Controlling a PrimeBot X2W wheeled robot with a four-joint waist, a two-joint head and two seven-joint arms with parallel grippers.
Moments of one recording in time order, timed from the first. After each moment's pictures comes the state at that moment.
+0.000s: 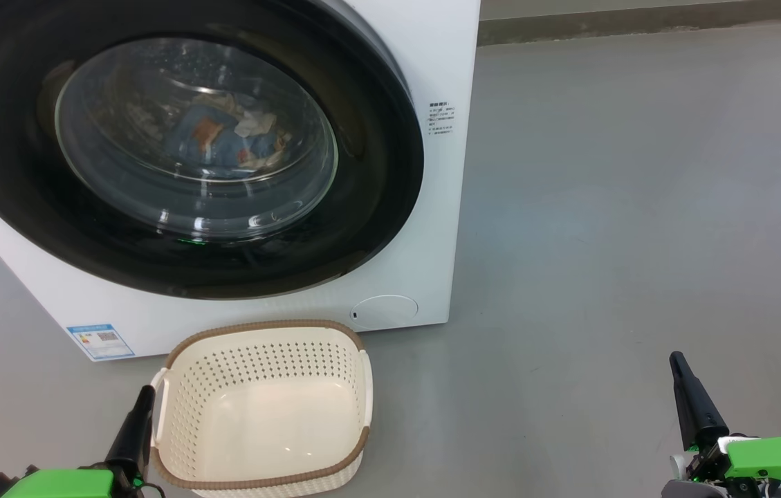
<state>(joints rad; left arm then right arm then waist) -0.07 0.04 0.08 0.26 -1.60 -0.13 0.11 -0.07 -0.04 -0.14 0.27 1.60 0.13 0.11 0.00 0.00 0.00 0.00</state>
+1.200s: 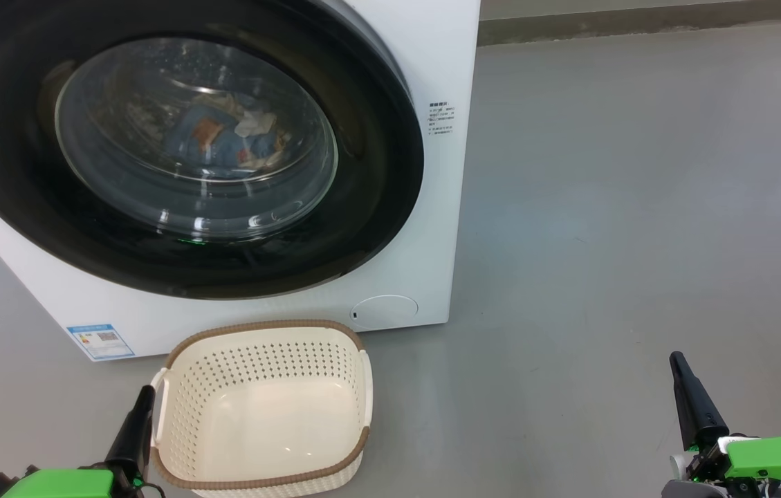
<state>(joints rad) -0.07 0.04 0.08 0.26 -1.60 -0.13 0.11 -0.07 -0.04 -0.14 0.27 1.60 0.13 0.11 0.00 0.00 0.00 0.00</state>
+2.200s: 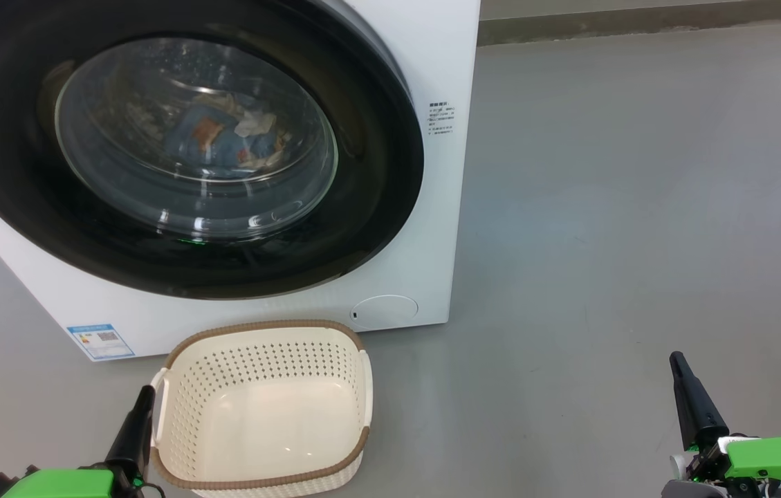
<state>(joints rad) -0.07 0.04 0.08 0.26 -1.60 -0.13 0.11 -0.07 -0.04 -0.14 0.27 1.60 0.13 0.11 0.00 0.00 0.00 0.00</state>
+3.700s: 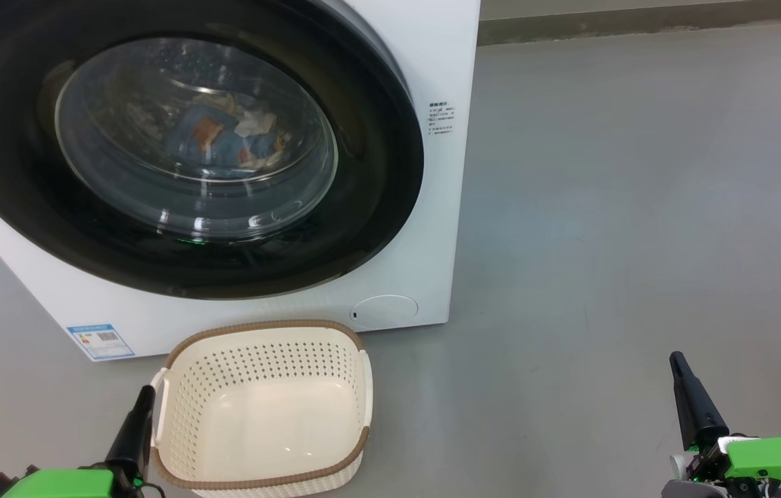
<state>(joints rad) -0.07 0.04 0.08 0.26 -1.60 -0.13 0.11 -0.07 -0.04 -0.14 0.27 1.60 0.13 0.11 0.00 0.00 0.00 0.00</state>
